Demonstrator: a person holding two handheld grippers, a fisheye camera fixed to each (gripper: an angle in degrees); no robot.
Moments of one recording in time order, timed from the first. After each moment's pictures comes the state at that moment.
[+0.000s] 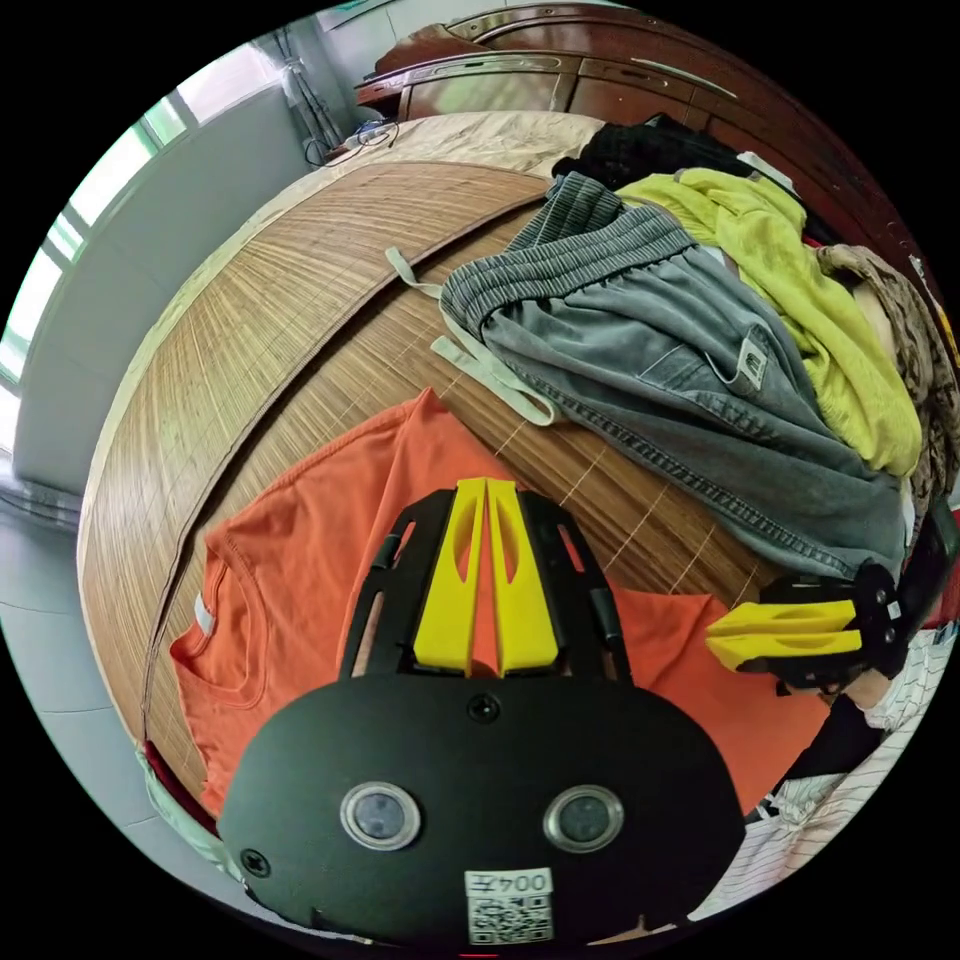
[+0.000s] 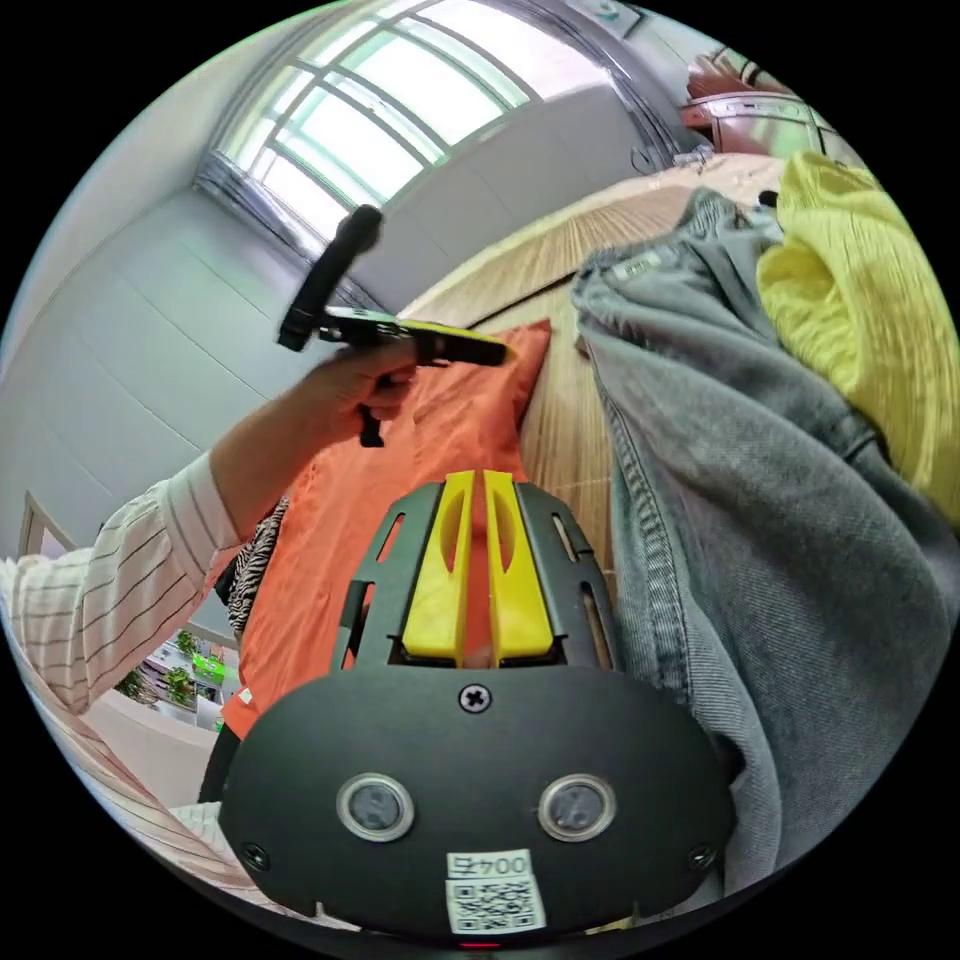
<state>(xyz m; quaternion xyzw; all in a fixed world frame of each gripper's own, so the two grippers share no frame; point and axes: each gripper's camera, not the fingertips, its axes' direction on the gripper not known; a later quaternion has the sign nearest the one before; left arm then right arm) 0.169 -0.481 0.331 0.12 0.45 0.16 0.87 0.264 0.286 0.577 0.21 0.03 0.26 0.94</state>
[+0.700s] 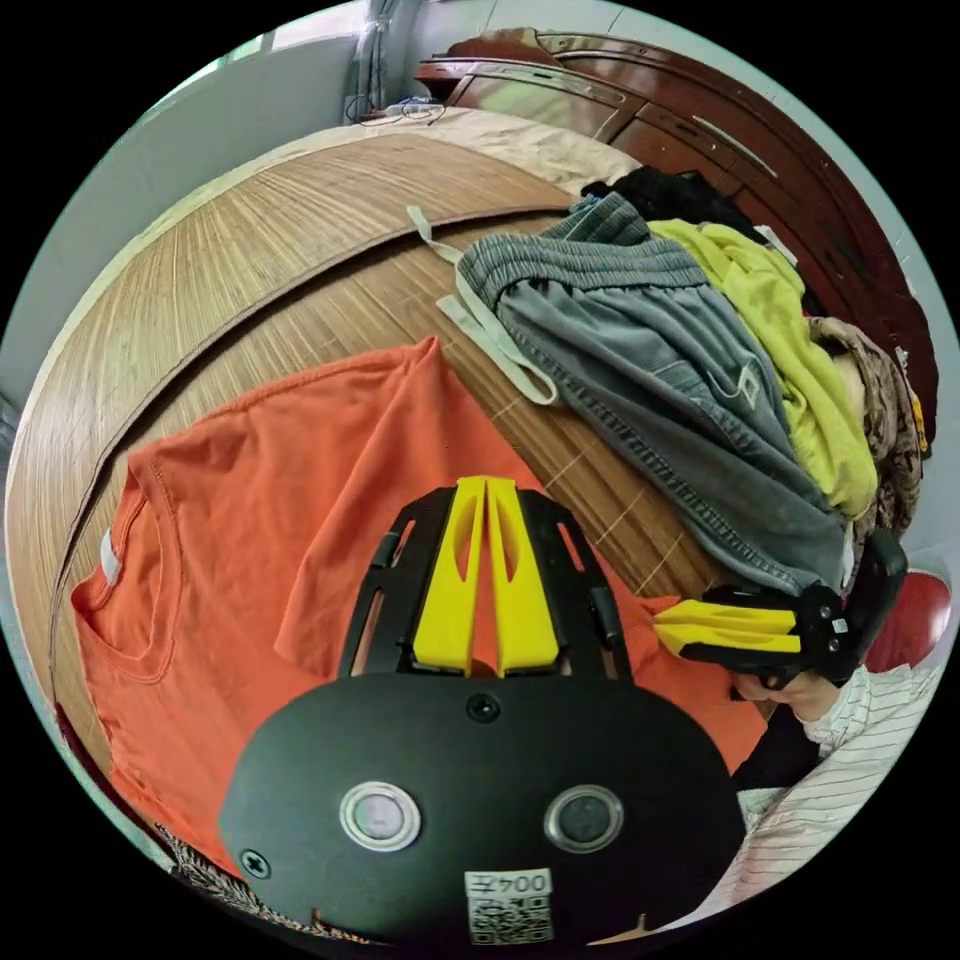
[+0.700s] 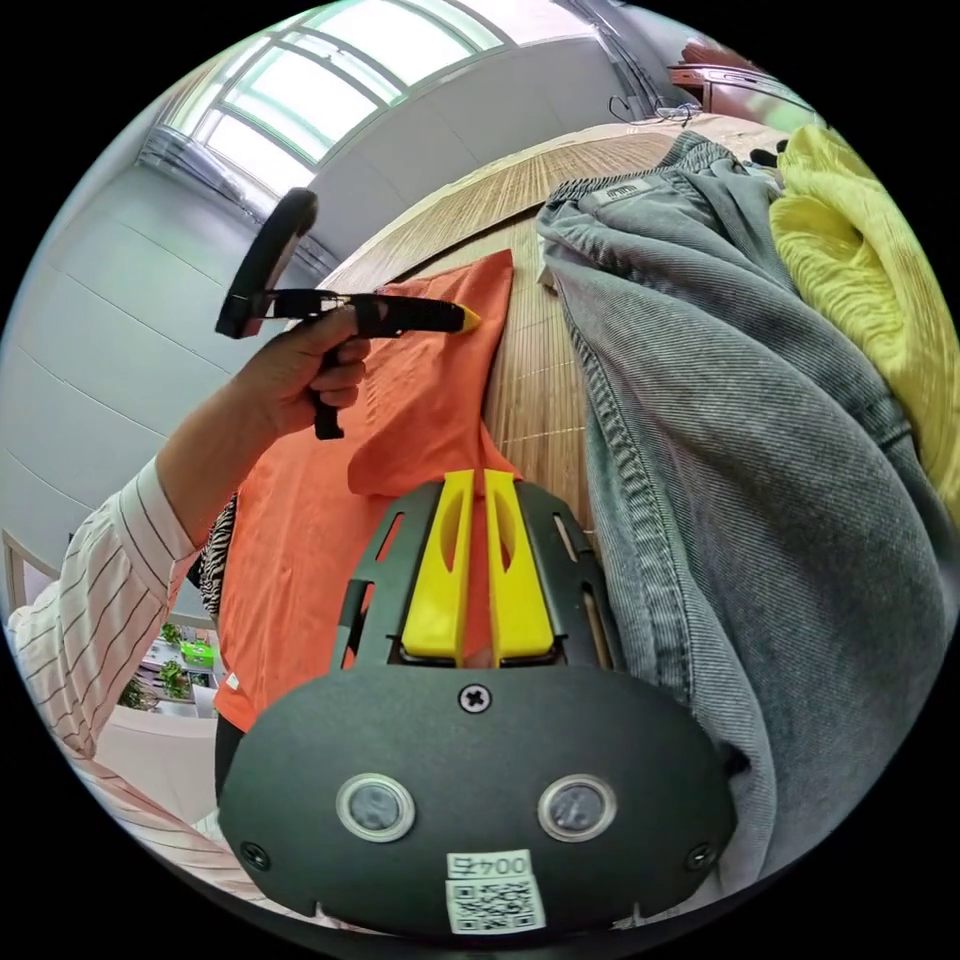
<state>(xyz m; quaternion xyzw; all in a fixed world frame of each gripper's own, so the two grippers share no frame) 0.110 -0.393 0.398 0.08 0.56 0.04 0.83 0.261 0.270 0.618 0.08 0.07 0.31 0.94</state>
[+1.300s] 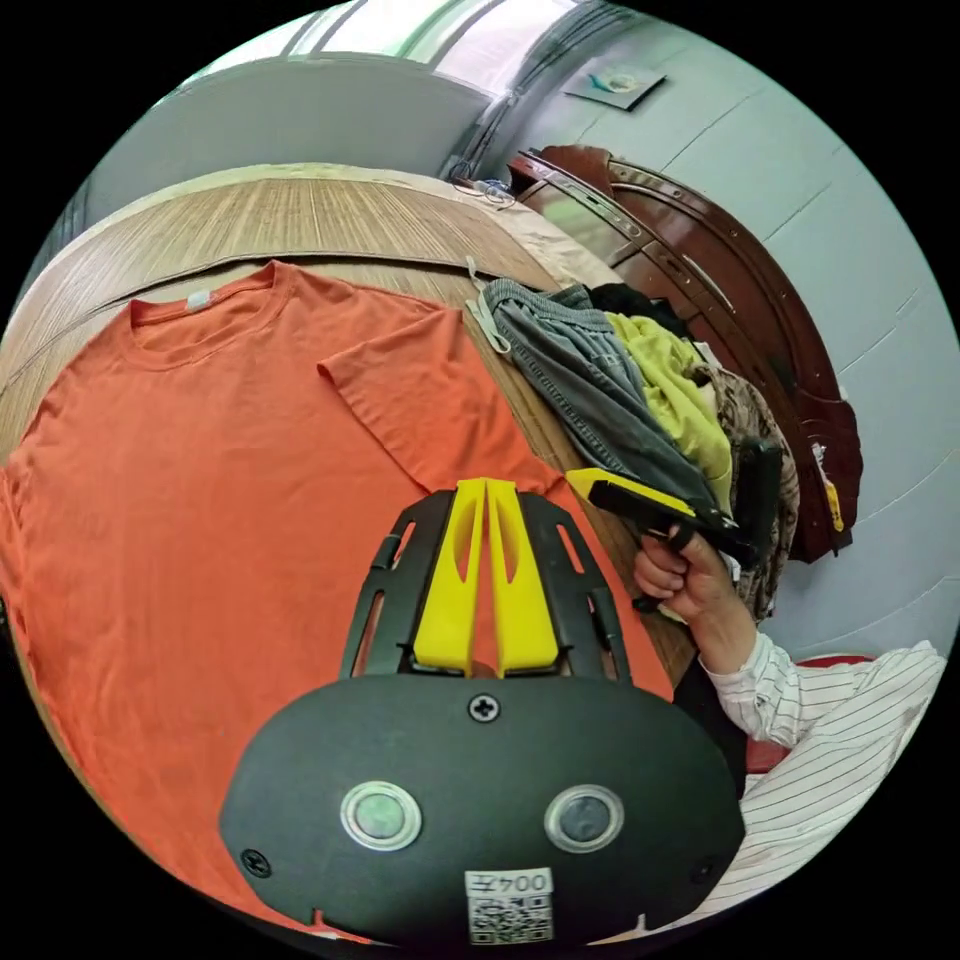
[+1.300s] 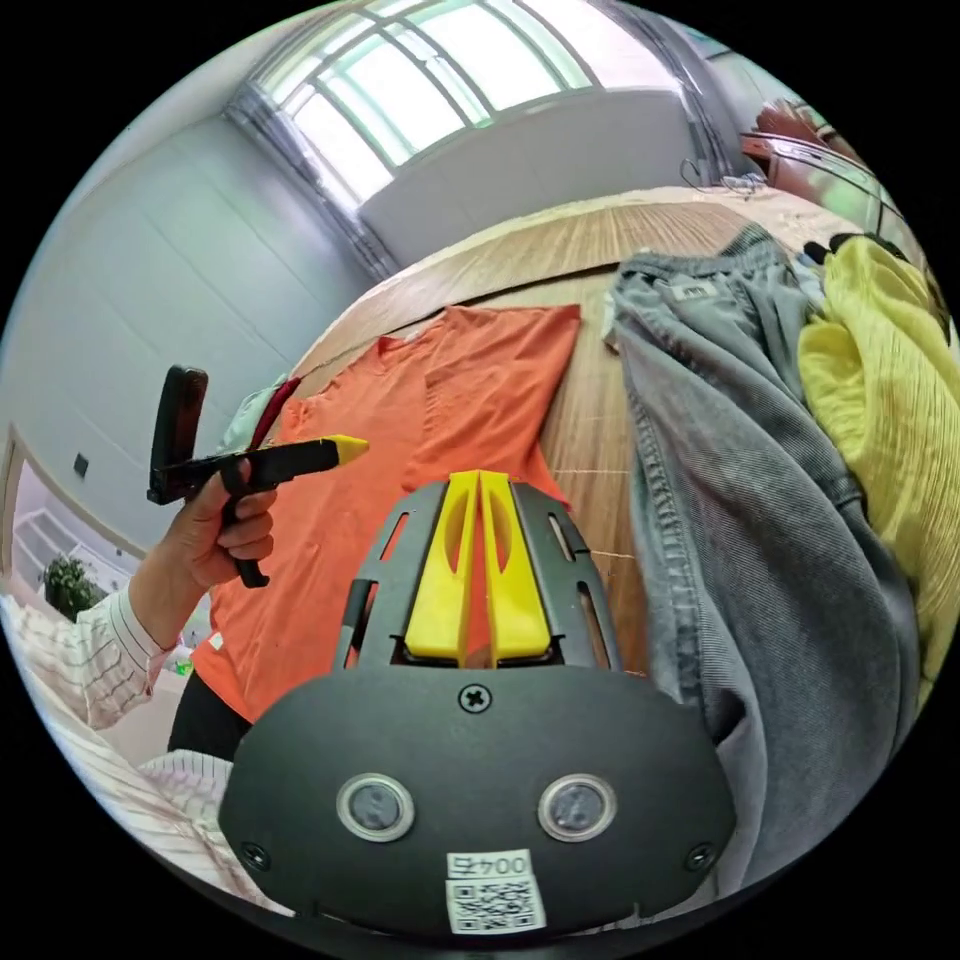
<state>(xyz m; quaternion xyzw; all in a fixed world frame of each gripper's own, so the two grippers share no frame) -0.001 -0.120 0.414 0.08 0.63 -0.11 0.76 0.199 0.254 0.620 0.13 0.06 0.20 0.97</state>
